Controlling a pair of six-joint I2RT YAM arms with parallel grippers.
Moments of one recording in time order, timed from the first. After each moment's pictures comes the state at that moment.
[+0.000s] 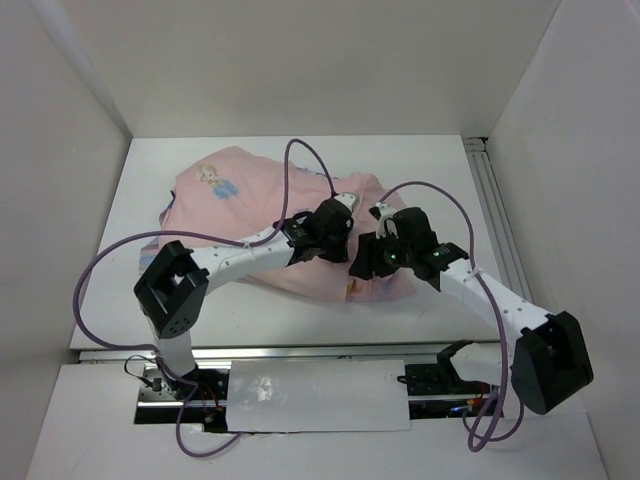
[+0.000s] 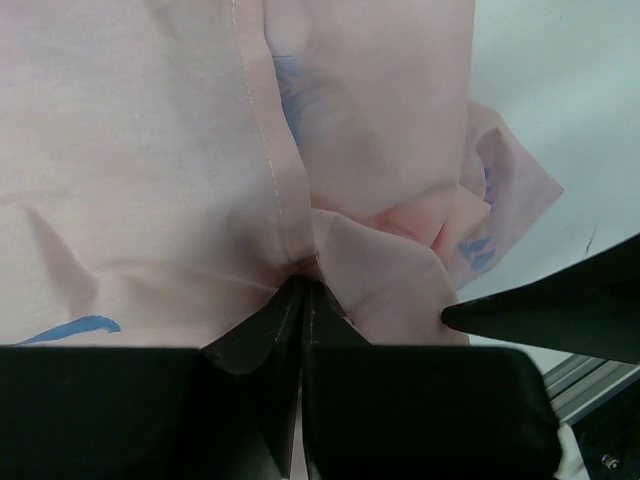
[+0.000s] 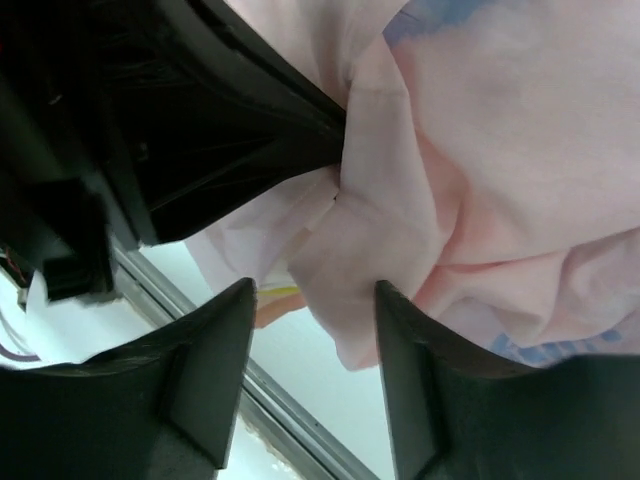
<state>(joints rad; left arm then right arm) -0.86 1.80 1.35 -0.34 -0.10 -0.48 0.46 1.16 0.74 -0.31 -0.40 0.28</state>
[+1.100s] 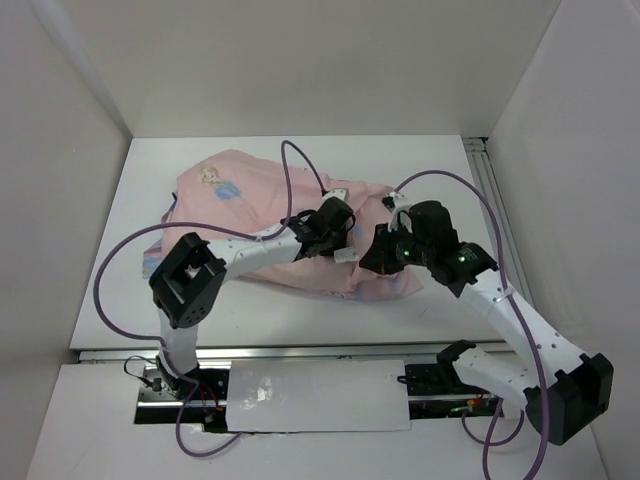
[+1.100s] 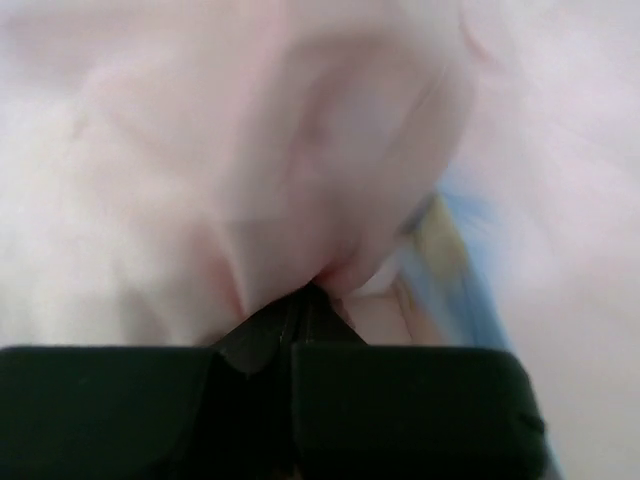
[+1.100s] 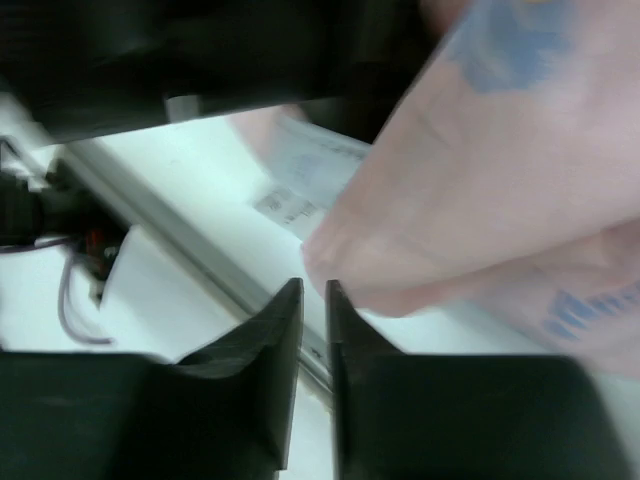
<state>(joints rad) -0.82 1.93 1.40 -0.30 -0.18 -0.66 0.48 0.98 0.88 -0.52 -0.43 0.34</state>
